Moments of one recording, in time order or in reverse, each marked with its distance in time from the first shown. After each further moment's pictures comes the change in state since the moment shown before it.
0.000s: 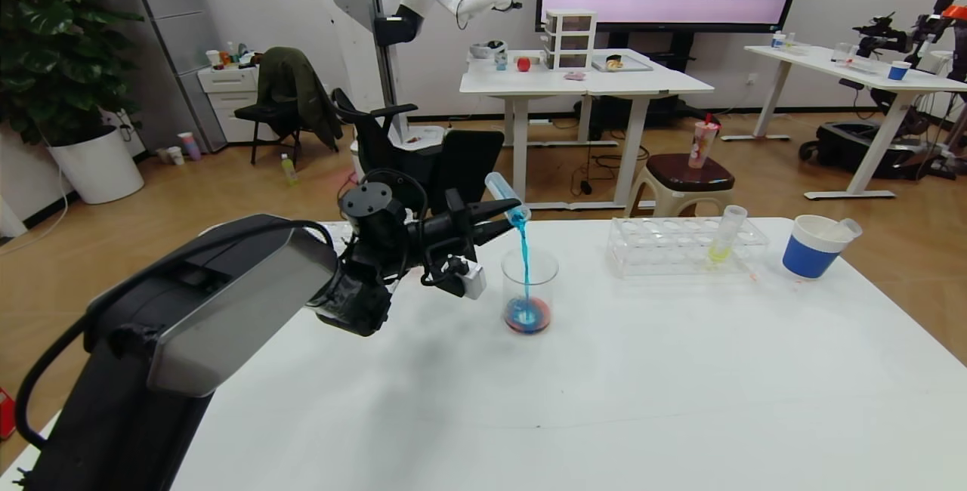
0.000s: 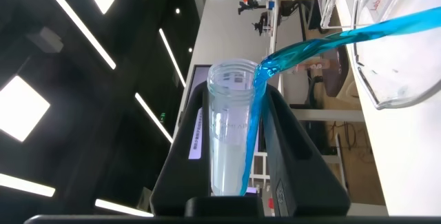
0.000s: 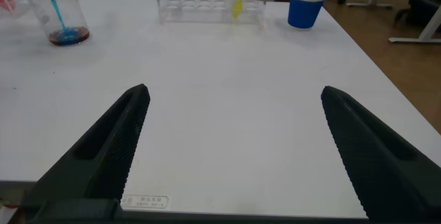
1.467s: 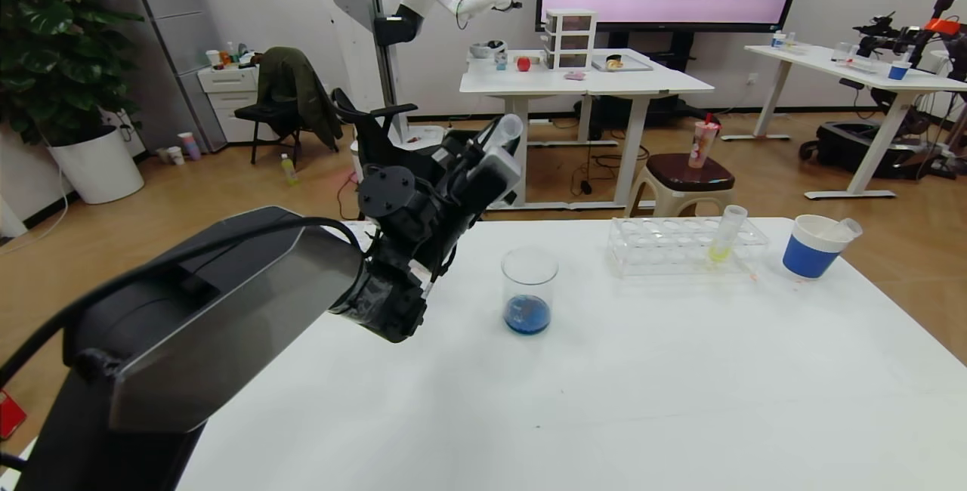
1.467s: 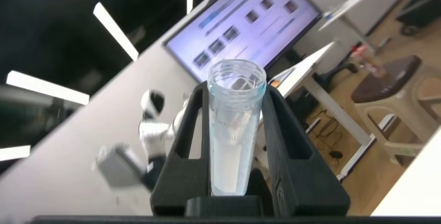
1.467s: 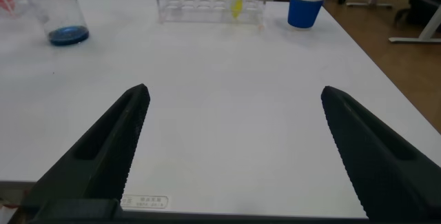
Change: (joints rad) left arm -0.156 -0.093 0.016 -0.175 0.753 -0.670; right arm 0.000 0.000 0.000 0.000 0.000 0.000
